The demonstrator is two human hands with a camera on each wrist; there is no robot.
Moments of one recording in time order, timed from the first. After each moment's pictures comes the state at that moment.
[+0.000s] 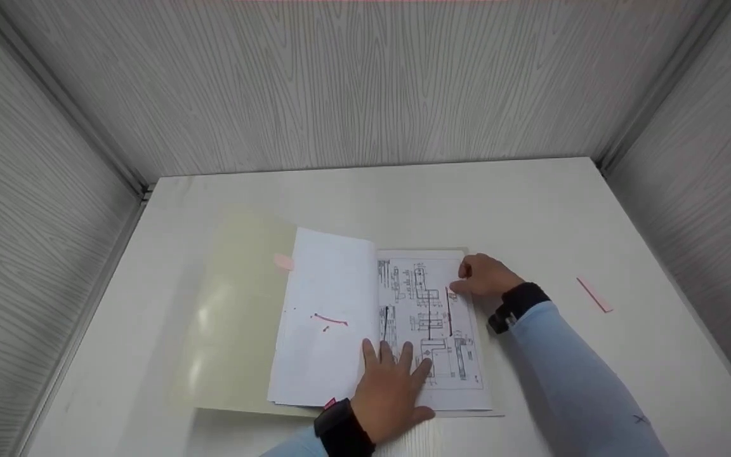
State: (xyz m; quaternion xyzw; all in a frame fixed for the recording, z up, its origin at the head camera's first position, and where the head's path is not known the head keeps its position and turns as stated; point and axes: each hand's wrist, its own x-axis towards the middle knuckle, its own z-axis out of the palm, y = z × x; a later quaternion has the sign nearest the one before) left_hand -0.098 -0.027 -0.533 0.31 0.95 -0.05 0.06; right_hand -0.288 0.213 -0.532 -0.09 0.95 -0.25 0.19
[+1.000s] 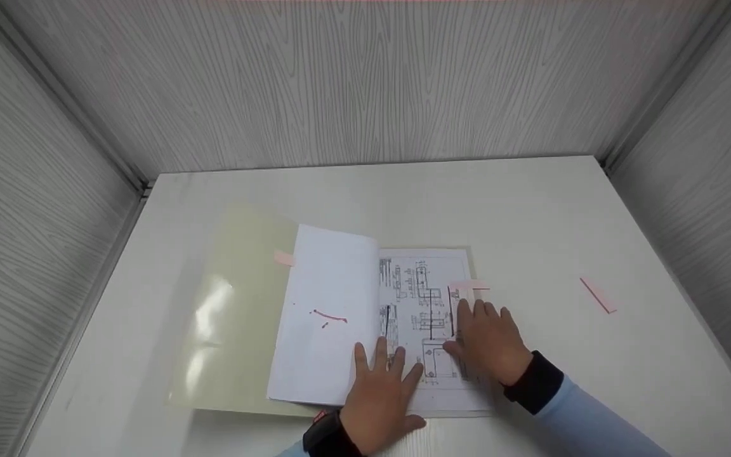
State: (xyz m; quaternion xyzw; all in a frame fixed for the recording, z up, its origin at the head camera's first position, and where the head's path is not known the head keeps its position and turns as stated) left_hand -0.087 -0.042 -0.534 0.31 0.95 -0.05 0.05; right_hand -0.161 0.173 -0.529 -0.16 0.99 0.00 0.02
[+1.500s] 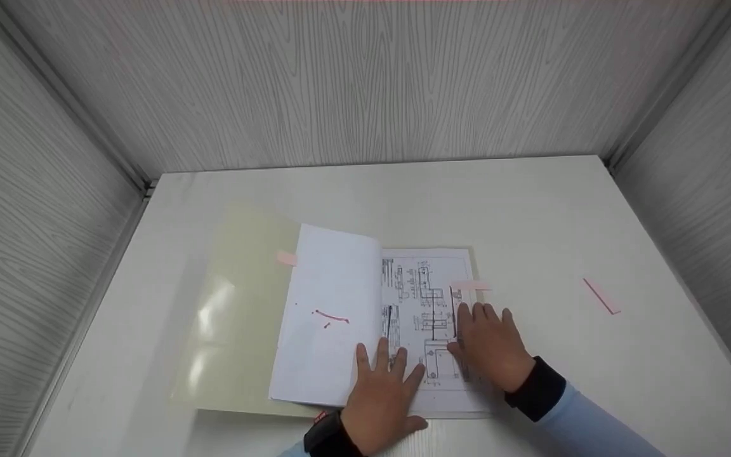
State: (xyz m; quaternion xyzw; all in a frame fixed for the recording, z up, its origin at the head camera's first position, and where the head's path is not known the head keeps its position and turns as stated) left_hand -0.089 -0.042 -0.536 0.30 0.95 -0.04 0.06; right_hand -0.155 0.171 -0.531 -0.18 0.98 0.01 -0.02
